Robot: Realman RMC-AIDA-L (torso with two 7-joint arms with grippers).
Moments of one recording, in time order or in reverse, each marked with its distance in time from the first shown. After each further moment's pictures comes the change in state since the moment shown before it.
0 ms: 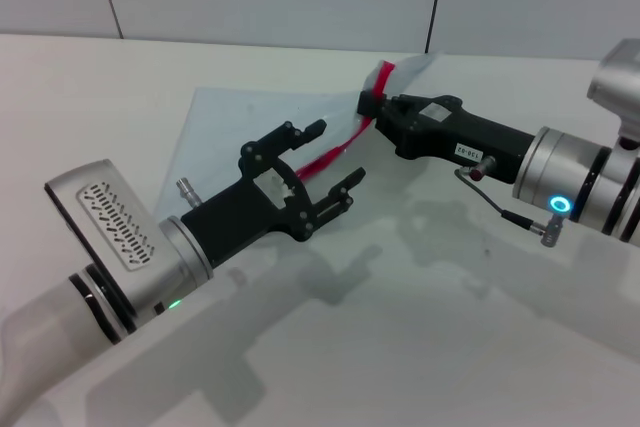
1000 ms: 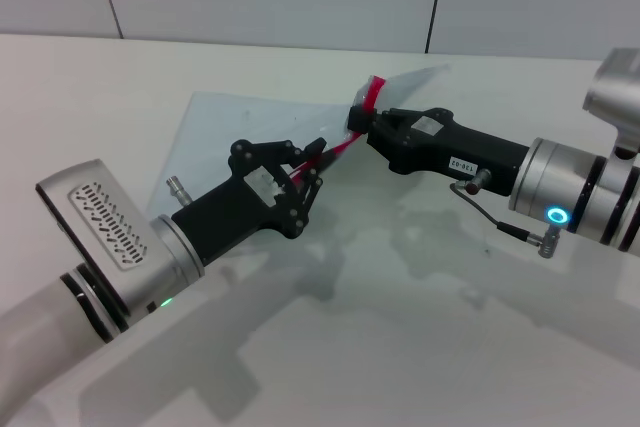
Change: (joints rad) left arm 0.008 0.006 -0.005 0.007 -0.006 -0.001 0.013; right arm -0.005 -0.001 -0.002 0.008 -0.037 -0.019 0.015
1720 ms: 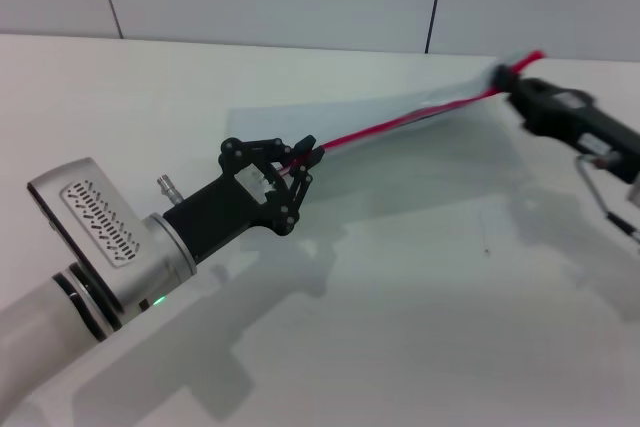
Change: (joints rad) left arm 0.007 0.000 -0.001 0.014 -0.012 -0.002 -0.009; right arm -0.154 -0.005 0.065 -0.158 0.178 -0.068 0.023
